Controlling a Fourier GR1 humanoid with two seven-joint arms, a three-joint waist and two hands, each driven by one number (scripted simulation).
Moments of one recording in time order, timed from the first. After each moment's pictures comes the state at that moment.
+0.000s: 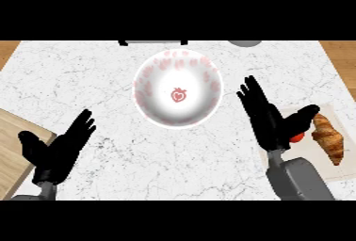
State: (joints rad) left arm 0.00 0.37 -0.15 -1.48 0.40 0.06 0.17; right arm -0.27 -0.20 0.25 -1.41 -0.49 -0.21 0.02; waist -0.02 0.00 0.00
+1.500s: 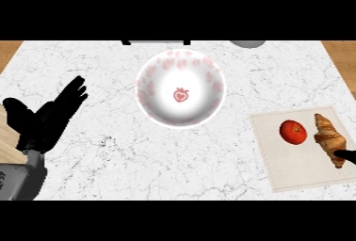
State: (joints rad) left arm -0.20 0.44 -0.09 -1.49 0.31 0.00 0.23; right arm 0.04 -0.91 0.06 -1.65 0.07 -0.29 0.23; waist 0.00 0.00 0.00
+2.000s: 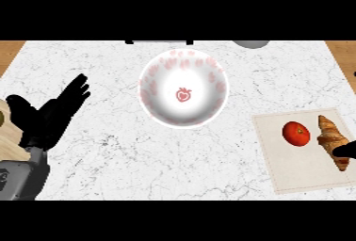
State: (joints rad) left arm -0.22 0.42 -0.08 -1.48 0.29 -0.02 0.24; right arm -0.17 -0.99 0.17 -1.73 0.09 0.01 0.67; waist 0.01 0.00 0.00
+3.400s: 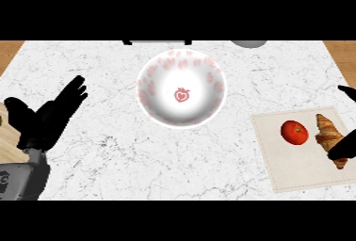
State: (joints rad) left arm -0.20 0.34 0.02 -1.48 0.20 -0.10 0.25; right arm -0.27 -0.76 0.09 -1.58 0.33 0.40 0.84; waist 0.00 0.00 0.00
